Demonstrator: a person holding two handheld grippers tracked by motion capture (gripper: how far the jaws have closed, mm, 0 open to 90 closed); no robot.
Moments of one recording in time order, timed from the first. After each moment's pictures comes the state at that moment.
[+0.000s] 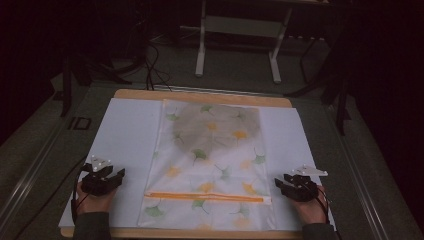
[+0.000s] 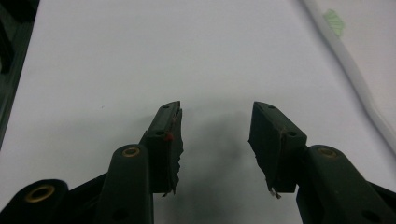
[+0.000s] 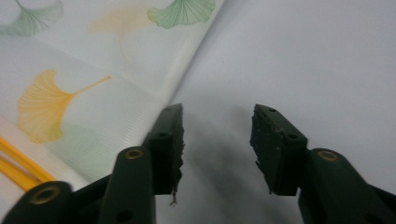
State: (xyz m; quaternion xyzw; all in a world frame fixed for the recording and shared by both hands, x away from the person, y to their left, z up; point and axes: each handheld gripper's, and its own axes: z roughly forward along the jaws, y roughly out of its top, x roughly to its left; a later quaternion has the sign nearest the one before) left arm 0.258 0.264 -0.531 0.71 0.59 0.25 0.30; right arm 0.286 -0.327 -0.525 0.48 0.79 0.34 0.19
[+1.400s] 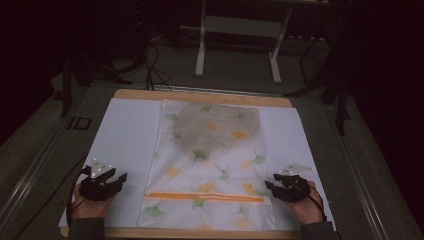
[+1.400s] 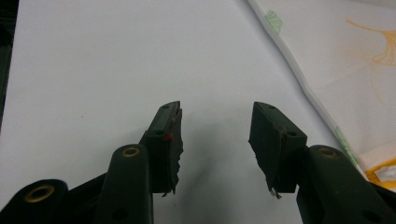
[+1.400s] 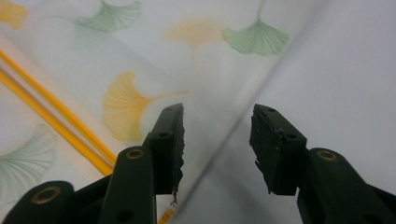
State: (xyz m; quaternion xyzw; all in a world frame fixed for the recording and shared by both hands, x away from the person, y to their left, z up) left arm 0.240 0.261 -0.515 0.74 0.54 0.24 0.31; right arm 0.279 -0.288 -0.499 0.40 0.84 0.31 0.18
